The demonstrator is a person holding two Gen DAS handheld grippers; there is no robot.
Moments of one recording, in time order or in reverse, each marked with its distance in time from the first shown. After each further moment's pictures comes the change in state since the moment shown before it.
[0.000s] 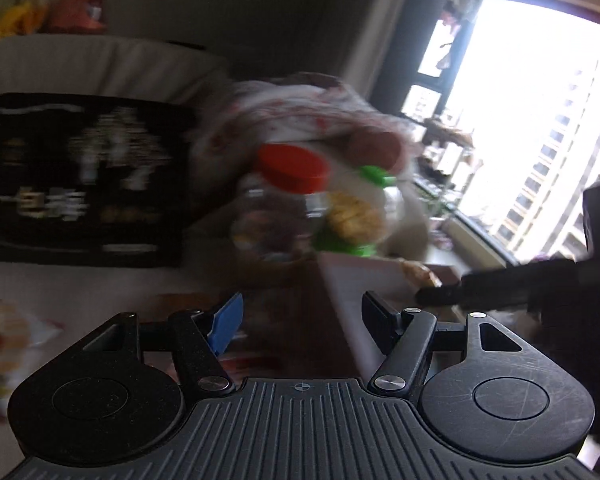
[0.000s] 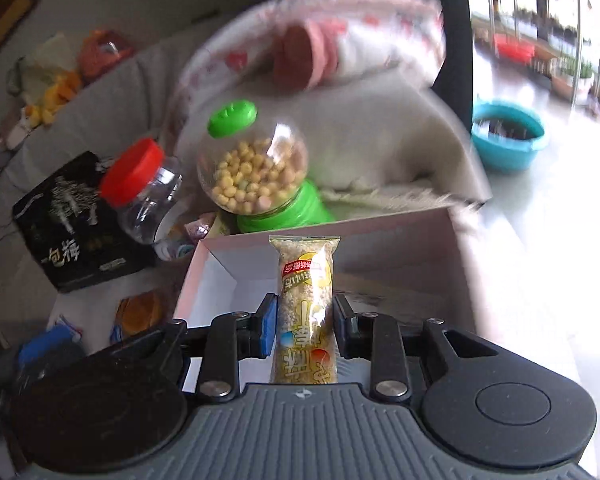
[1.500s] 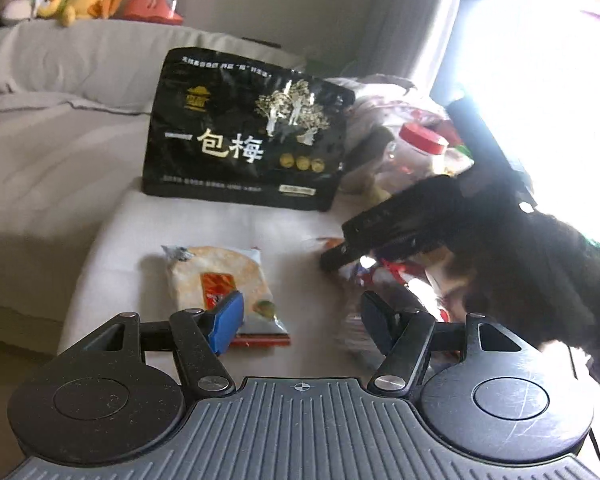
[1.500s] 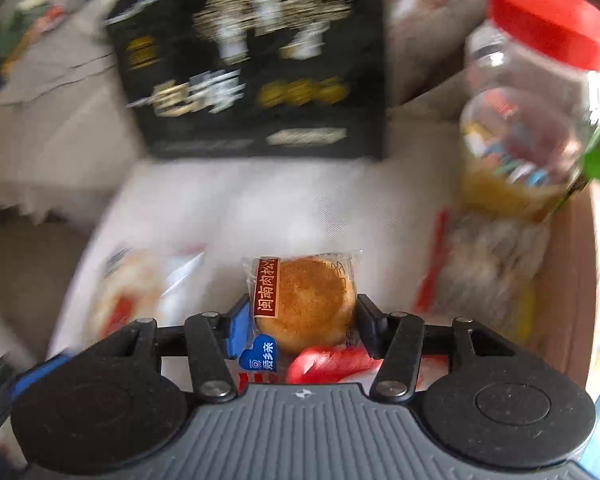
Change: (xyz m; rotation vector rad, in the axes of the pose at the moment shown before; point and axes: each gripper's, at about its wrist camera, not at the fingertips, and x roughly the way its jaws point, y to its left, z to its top) left arm -0.100 0.116 -0.061 -0.036 0.002 0.049; right arm 0.093 0.205 -0.065 -0.340 0.286 0.128
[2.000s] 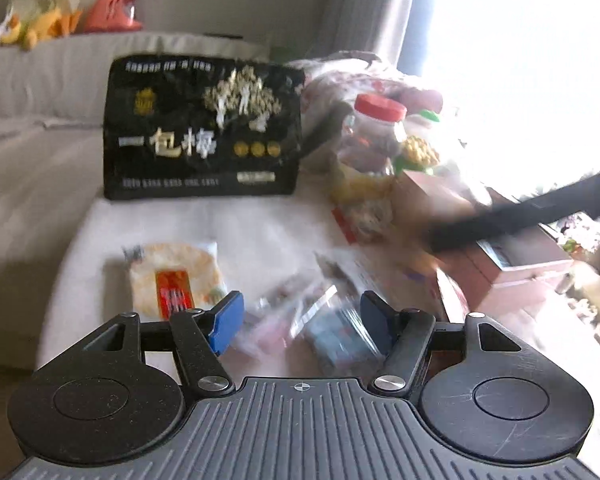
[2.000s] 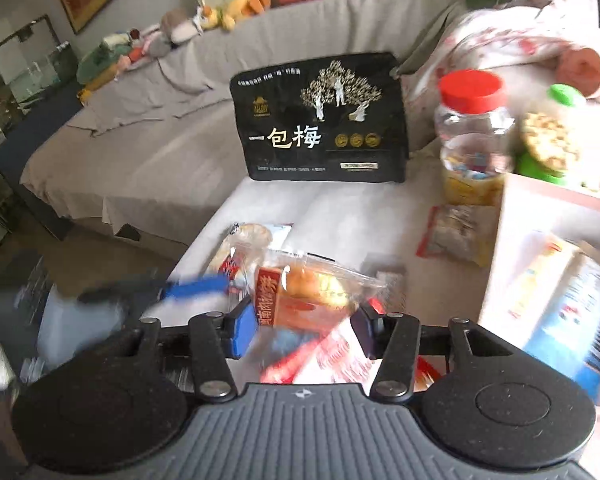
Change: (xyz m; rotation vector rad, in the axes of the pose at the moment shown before) left arm 0.009 -0.038 -0.002 0.147 0.036 0.000; right arm -0.143 -0.002 -0.091 -0.069 -0.230 0.121
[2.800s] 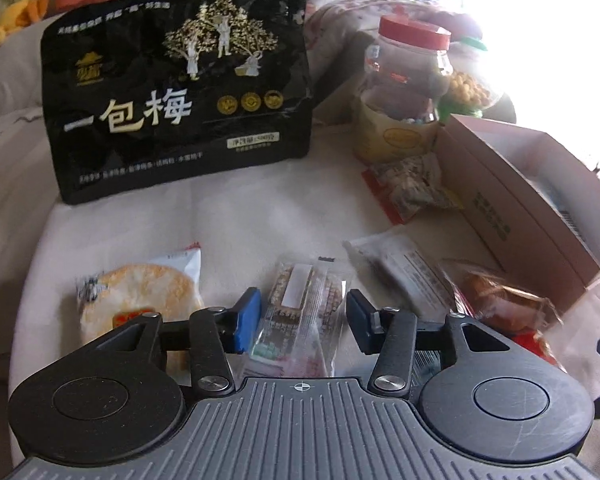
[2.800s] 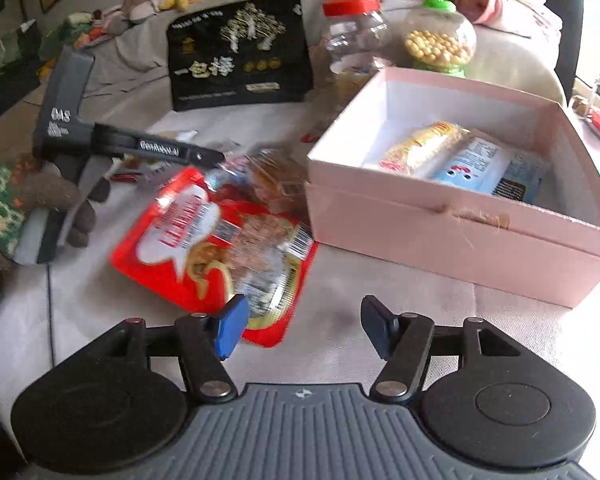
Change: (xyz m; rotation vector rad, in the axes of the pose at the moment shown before) left arm 0.100 -0.005 0.024 0.097 0.191 0.078; right arm -0.007 -0.061 -0.116 -0.028 -0.008 -0.209
